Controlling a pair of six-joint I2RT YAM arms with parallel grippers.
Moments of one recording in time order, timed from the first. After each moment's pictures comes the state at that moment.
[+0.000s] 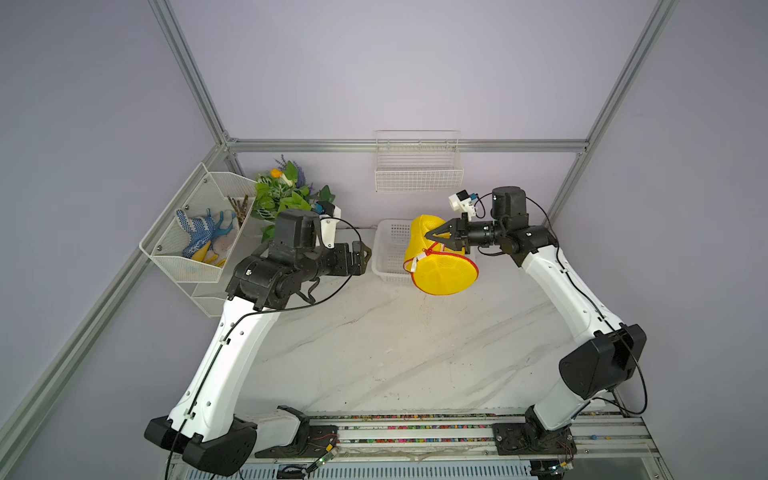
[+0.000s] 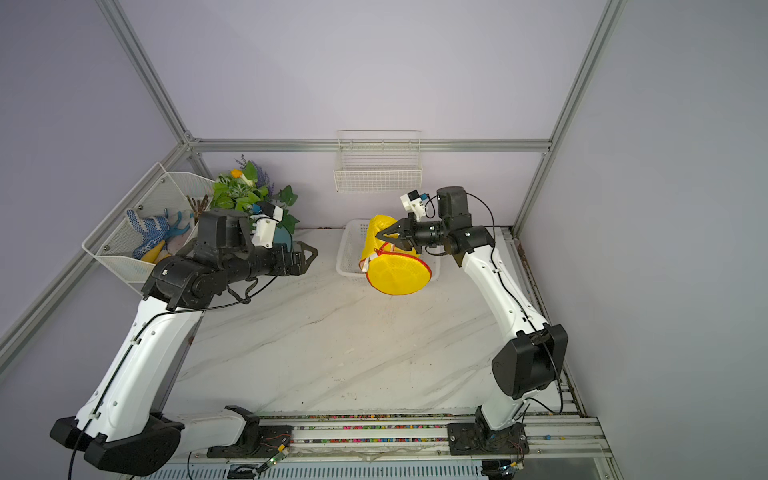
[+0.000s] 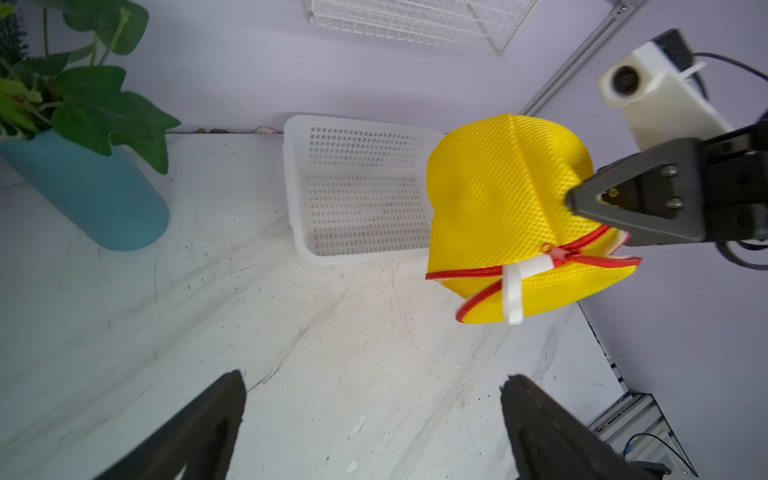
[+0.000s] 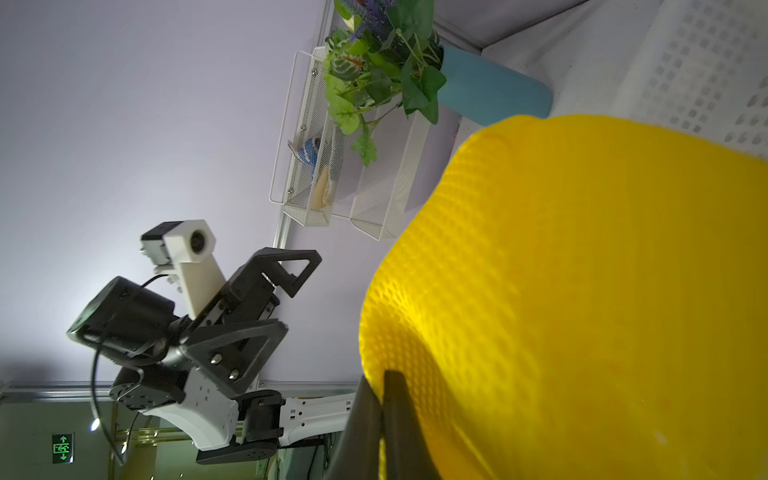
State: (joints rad) left arm -0.42 1.31 1.77 -0.95 0.13 -0.26; right arm 0.28 1.68 1.75 -0.54 -1.04 0.78
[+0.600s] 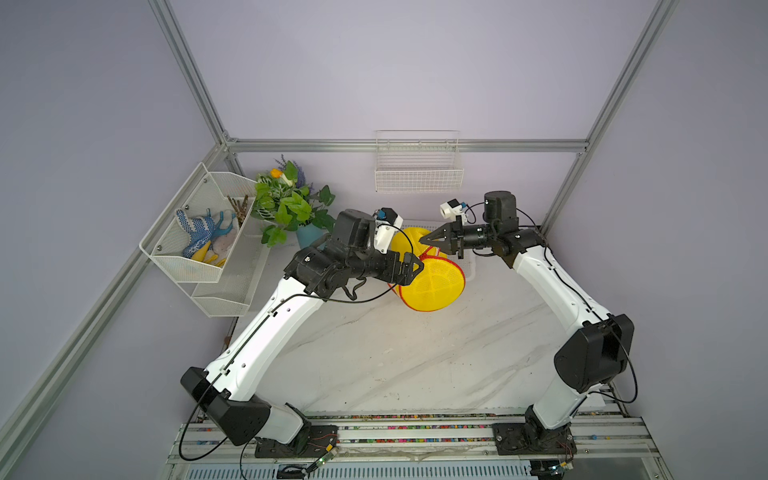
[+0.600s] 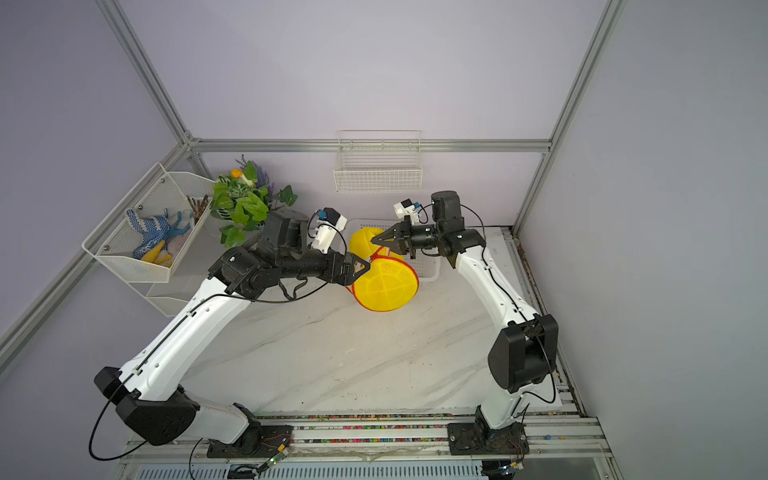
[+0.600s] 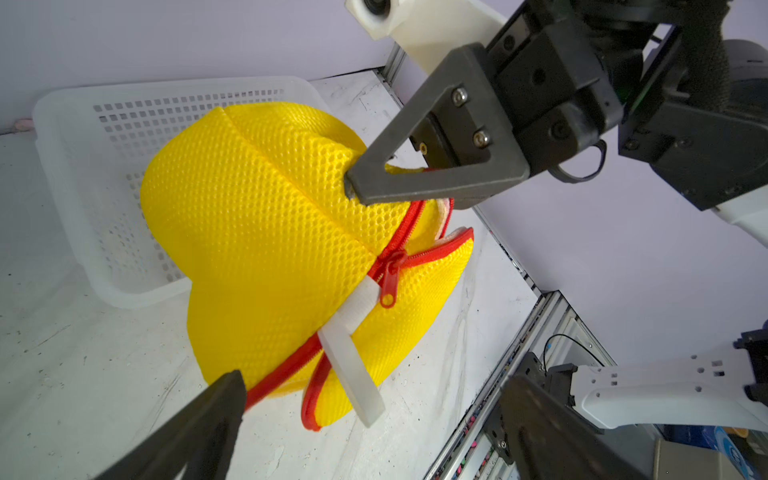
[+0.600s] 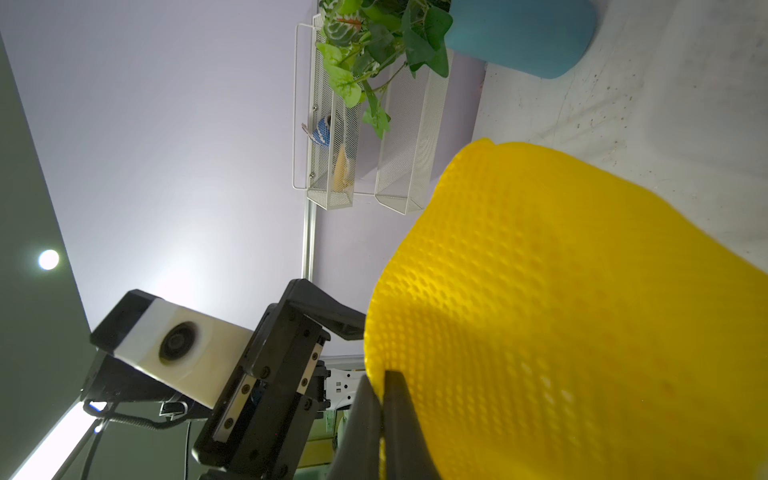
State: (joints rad) left arm -0.61 1.46 1.71 -0.79 0.31 -0.25; right arm 0.28 1.72 1.69 -0.38 -1.17 0.99
